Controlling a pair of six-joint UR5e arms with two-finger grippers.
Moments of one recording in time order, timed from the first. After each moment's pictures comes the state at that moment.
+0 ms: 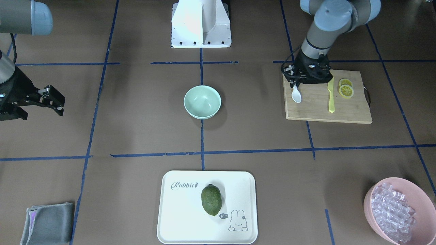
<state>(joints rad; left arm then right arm) -0.64 -1.84 -2.03 -1.54 -1.99 -1.13 1.06 -1.27 1.91 -1.71 2.16 0.58</state>
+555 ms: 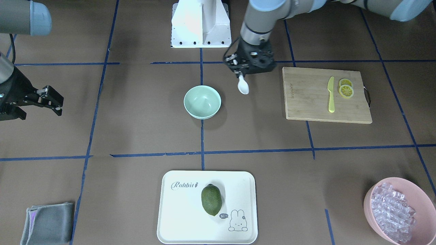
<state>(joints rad) -0.53 -2.23 -1.86 -1.44 -1.99 -1.43 1.06 -1.28 1.91 -1.70 2.16 0.58</state>
